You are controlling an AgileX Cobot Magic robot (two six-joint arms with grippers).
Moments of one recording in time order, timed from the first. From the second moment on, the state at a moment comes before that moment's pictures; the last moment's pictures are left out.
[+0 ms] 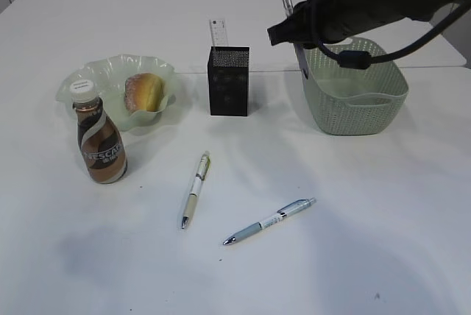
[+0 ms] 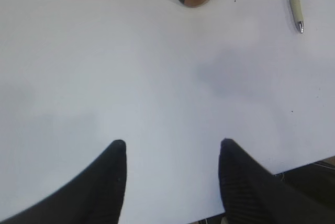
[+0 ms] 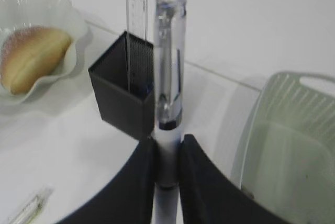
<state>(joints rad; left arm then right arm) -0.31 0.77 -0.84 0.12 1.11 -0.14 0.35 1.77 -1.35 -0.12 0.30 0.03</state>
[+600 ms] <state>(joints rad) -0.31 0.77 -0.84 0.12 1.06 -0.14 0.35 1.83 -1.35 -0.16 -0.14 0.03</state>
